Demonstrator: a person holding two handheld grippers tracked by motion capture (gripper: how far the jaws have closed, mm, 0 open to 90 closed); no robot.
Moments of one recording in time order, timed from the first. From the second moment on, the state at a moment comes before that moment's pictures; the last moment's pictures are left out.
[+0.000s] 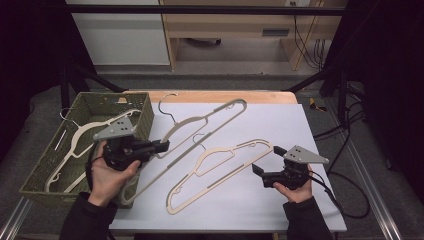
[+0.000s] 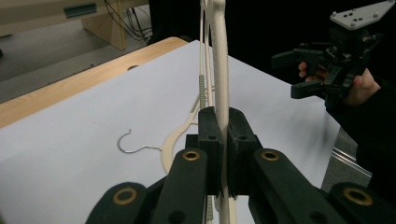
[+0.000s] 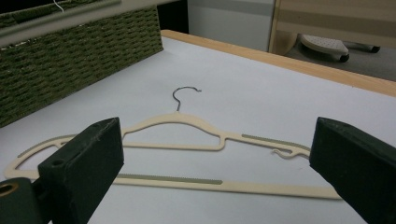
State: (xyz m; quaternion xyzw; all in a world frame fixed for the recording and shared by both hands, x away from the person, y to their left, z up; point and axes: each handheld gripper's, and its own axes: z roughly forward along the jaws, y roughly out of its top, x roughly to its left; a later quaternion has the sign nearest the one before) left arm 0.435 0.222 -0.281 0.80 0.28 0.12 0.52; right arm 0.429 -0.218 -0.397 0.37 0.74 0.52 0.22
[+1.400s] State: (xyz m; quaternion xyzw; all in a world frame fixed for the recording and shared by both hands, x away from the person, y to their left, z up) left arm 0.483 0.391 -0.259 0.79 0.34 0.19 0.47; right arm 0.431 -0.217 -0.400 0.37 0.74 0.52 0.22
